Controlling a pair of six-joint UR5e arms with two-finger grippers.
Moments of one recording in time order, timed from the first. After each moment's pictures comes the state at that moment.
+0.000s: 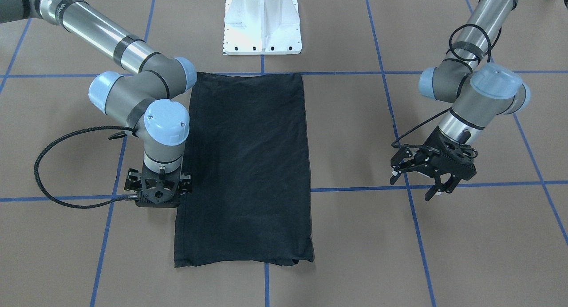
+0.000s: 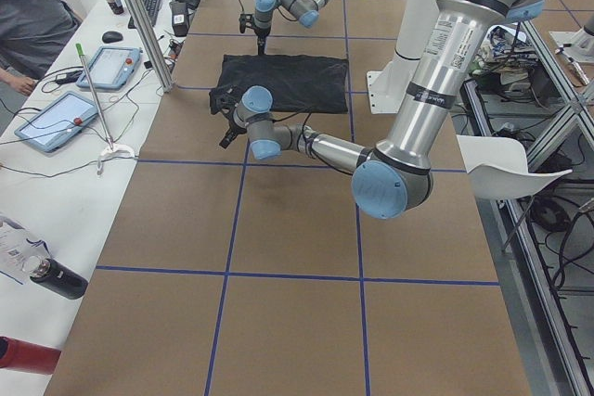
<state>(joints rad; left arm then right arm) -0.90 -1.94 -1.40 -2.54 -1.94 -0.69 0.72 -0.90 1.36 -1.59 1.70 0.91</state>
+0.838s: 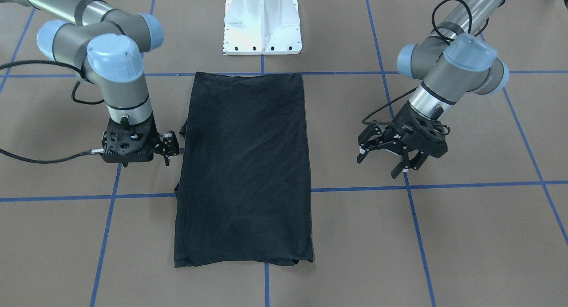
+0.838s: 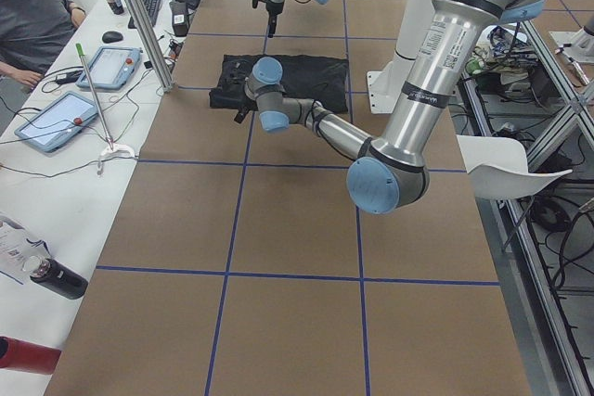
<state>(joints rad) -0.80 -1.97 -1.63 -2.36 -1.92 -0.96 0.74 -1.12 1.82 -1.59 1.81 0.97</state>
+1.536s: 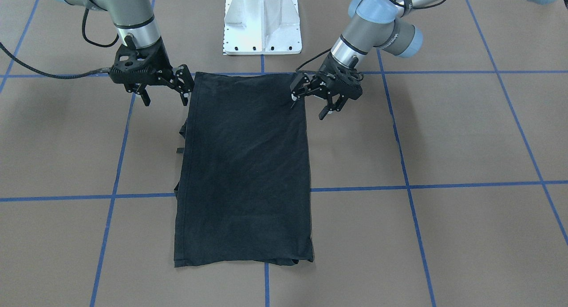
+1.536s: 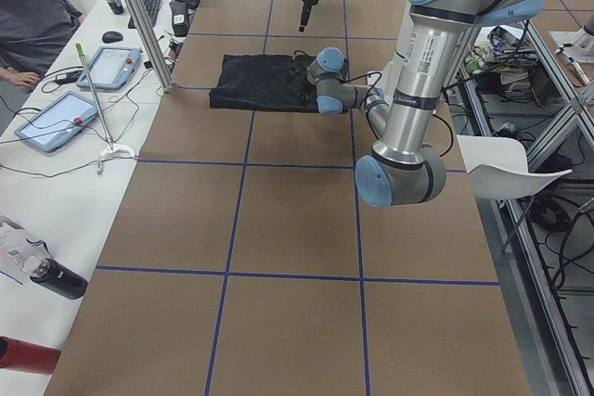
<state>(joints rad) -0.40 -1.90 -1.82 -2.29 -1.62 -1.35 0.52 -1.31 2.15 -1.58 1.67 1.27</state>
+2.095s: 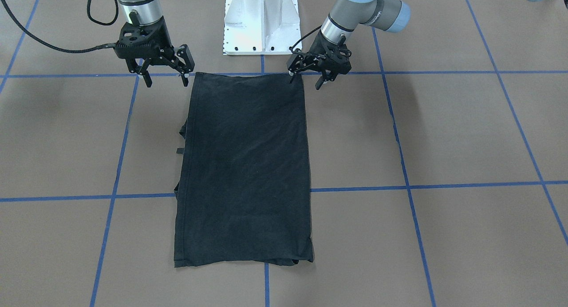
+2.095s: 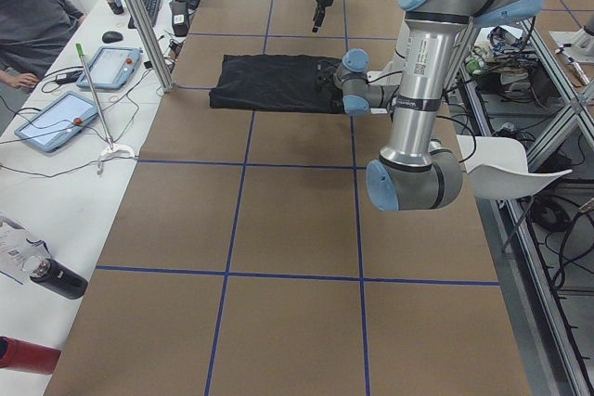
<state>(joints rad) -0.24 -1.85 -1.90 -2.16 -1.59 -1.50 0.41 -1.38 2.23 -1.57 1.57 1.32</state>
